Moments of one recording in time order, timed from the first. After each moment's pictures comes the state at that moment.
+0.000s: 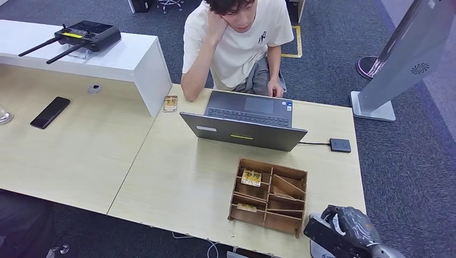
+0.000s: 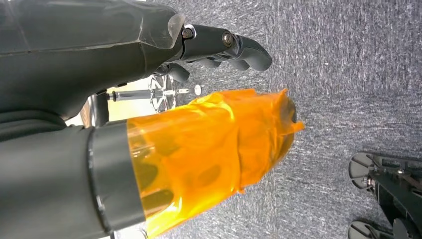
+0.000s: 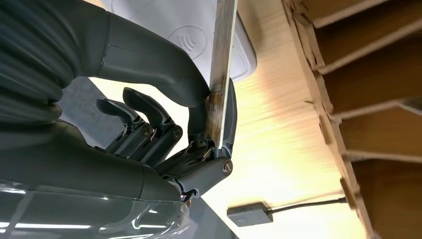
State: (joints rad) left arm 0.01 -0.33 1.46 -0.77 -1.57 -0.45 0.03; right arm 0.03 -0.54 0.45 -1.66 0.49 0.14 0.30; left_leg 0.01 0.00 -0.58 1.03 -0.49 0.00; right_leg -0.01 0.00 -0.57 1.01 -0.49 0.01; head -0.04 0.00
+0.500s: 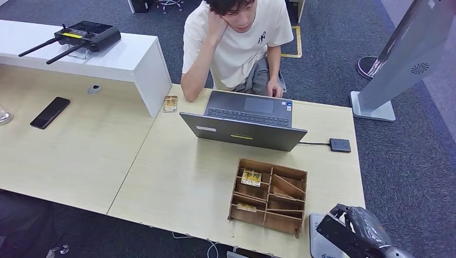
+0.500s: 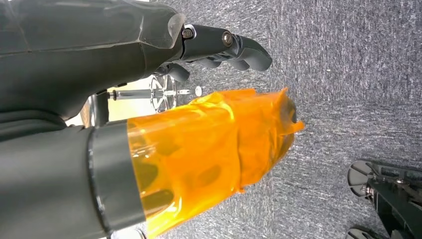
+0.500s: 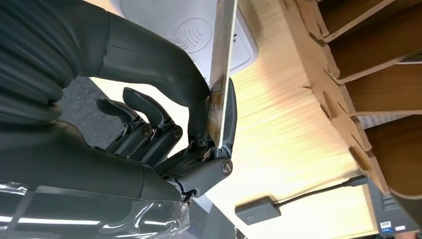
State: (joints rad) left arm 0.01 -0.32 1.48 -0.77 -1.57 -0.43 0.03; right arm 0.08 -0.55 0.38 -1.69 0.36 0.12 0.26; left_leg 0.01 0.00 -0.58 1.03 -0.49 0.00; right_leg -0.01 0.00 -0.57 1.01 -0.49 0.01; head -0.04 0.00
